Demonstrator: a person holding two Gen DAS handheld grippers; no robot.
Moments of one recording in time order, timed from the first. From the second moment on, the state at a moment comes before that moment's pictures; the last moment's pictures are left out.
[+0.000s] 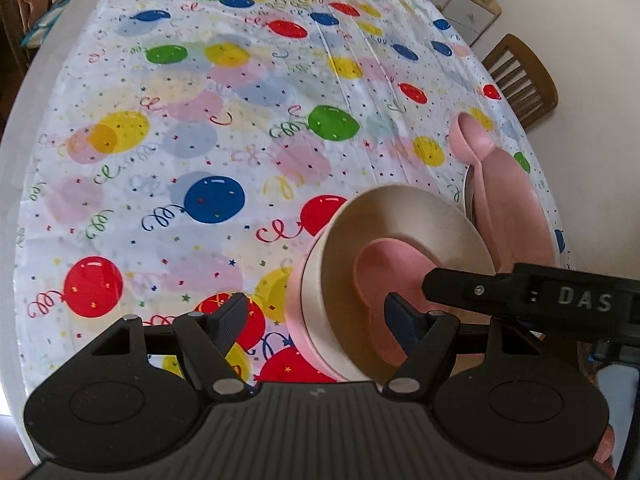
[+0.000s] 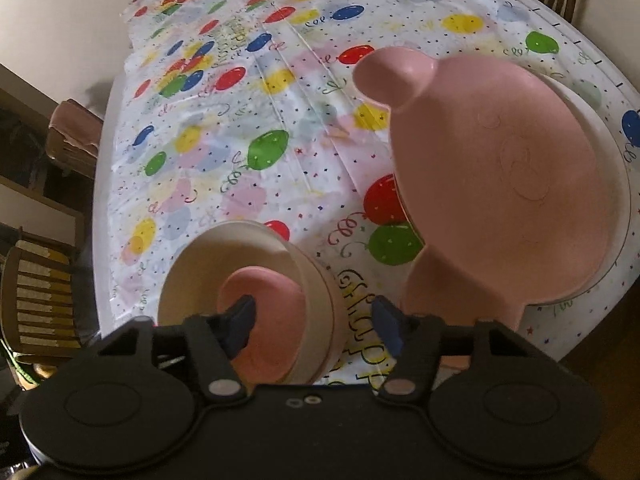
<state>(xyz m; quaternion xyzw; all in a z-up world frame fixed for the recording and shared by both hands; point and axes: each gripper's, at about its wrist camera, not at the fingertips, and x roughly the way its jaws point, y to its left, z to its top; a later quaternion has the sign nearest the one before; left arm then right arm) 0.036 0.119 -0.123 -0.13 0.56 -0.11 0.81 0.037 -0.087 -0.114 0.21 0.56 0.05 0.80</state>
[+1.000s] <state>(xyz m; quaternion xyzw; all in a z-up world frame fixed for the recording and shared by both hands) 0.045 0.119 -0.131 -0.14 0.57 -0.14 0.80 0.042 -0.080 -0.129 0.20 0.57 0.04 0.80</state>
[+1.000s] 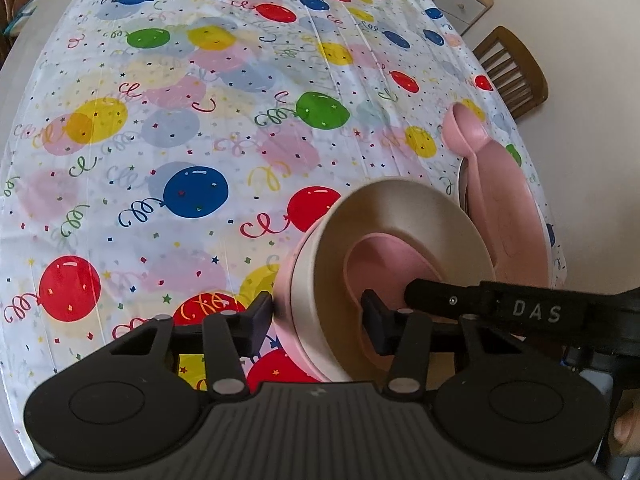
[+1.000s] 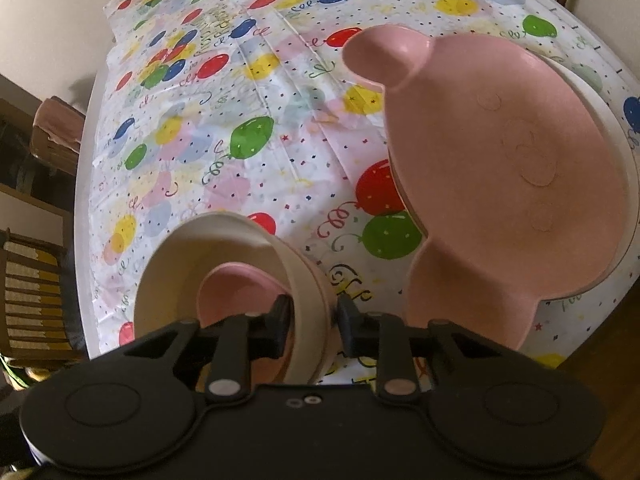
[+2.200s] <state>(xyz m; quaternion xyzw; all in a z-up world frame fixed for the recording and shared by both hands) 0.052 0.040 -0.039 -0.11 0.52 -0.14 0.84 0.042 -0.143 -0.050 0.17 0.50 0.07 0.85</state>
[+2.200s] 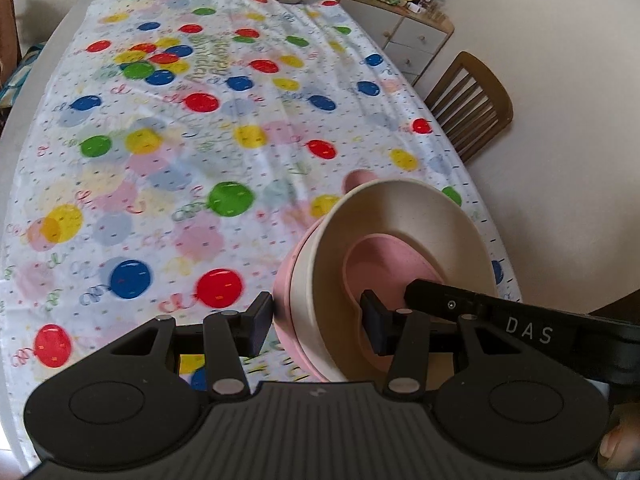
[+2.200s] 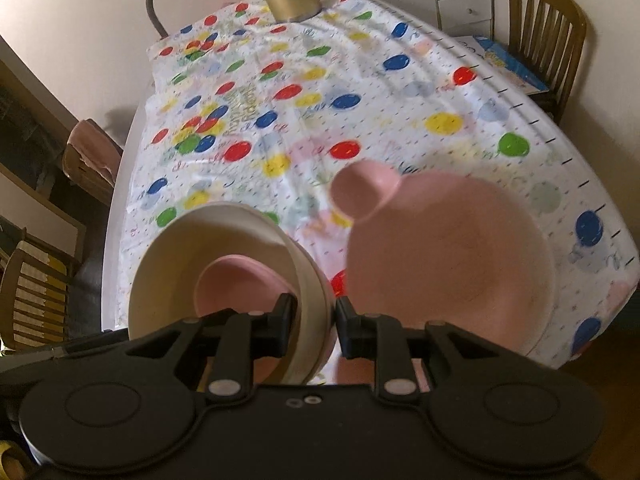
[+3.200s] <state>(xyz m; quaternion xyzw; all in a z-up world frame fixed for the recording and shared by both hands) 0.093 -0.099 -0.078 -0.11 0.54 -0.10 0.83 0.095 -0.282 -0.094 0.17 0.53 0.10 0.82</state>
